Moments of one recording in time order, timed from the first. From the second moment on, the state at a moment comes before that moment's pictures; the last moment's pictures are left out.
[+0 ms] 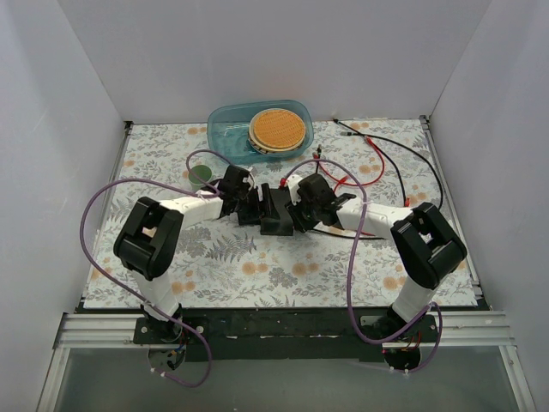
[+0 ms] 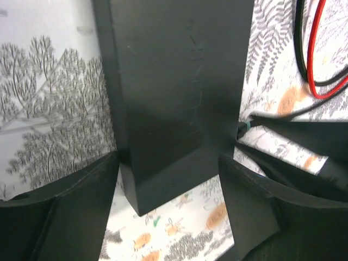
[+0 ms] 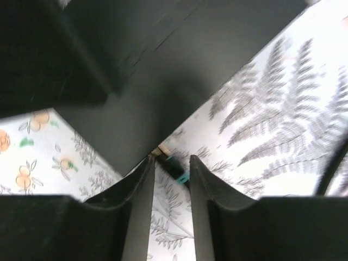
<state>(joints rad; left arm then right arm) -0.50 1.79 1.03 -0.12 0.33 -0.65 0.70 1.71 0.98 -0.17 -0.13 -0.05</state>
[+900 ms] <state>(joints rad) -0.49 1.76 1.10 -0.30 0.19 -0.70 0.61 1.80 1.16 -0.15 -0.04 0.05</state>
